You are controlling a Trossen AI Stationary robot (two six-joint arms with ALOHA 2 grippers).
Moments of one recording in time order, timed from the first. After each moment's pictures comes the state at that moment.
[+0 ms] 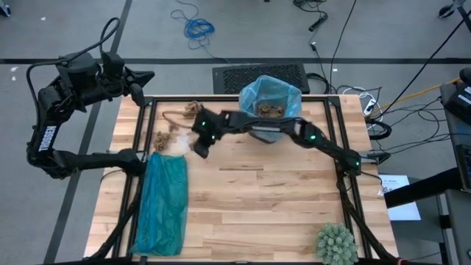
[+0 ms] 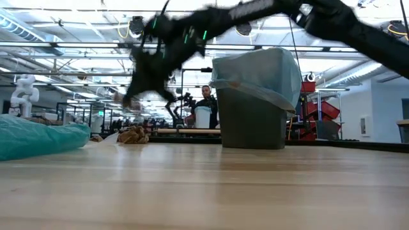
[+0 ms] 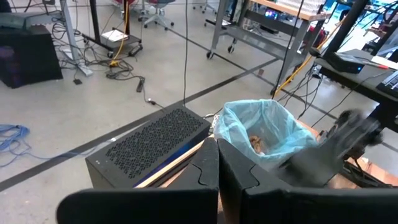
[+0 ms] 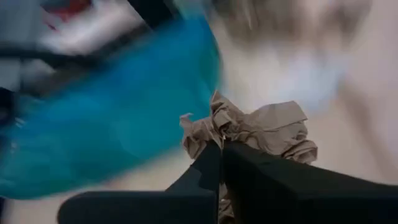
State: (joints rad) left arm 0.69 0.97 1.71 -1.04 0.02 -0.18; right arm -0.20 2.43 2.30 -0.59 -0.32 0.30
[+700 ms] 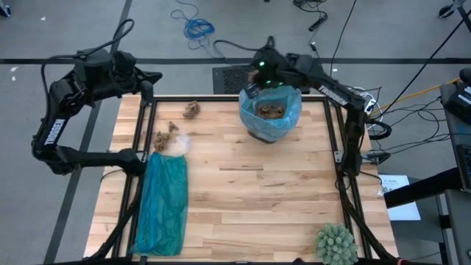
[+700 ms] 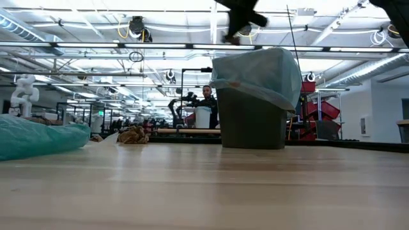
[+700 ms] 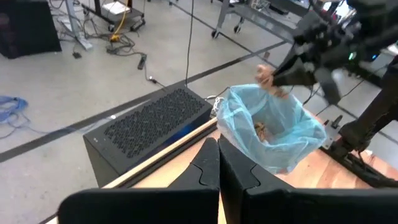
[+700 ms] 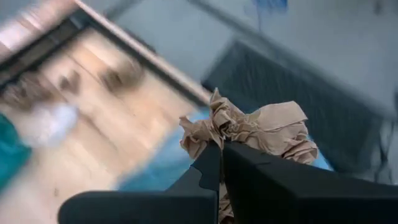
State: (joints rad) left arm 0.69 1.04 1.71 -1.07 0.02 -0.22; right arm -0.45 1.90 2.30 -1.29 0.27 0.37
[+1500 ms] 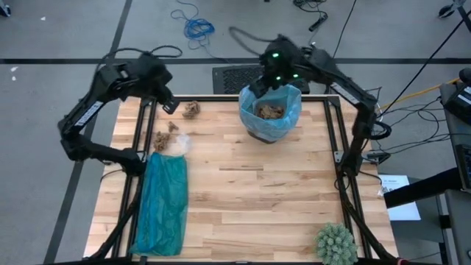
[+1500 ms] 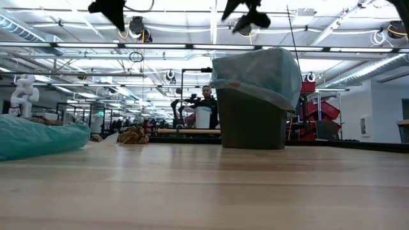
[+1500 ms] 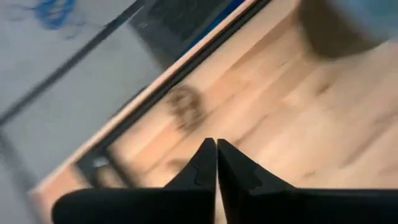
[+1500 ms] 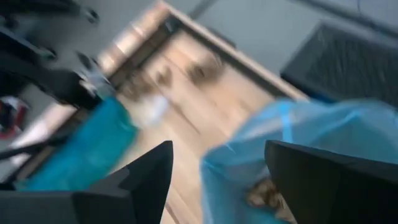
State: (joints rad) left arm 0.69 1.28 1.71 -1.44 -0.14 -0.06; right arm -0.49 1.79 2.24 -1.20 -0.10 0.41
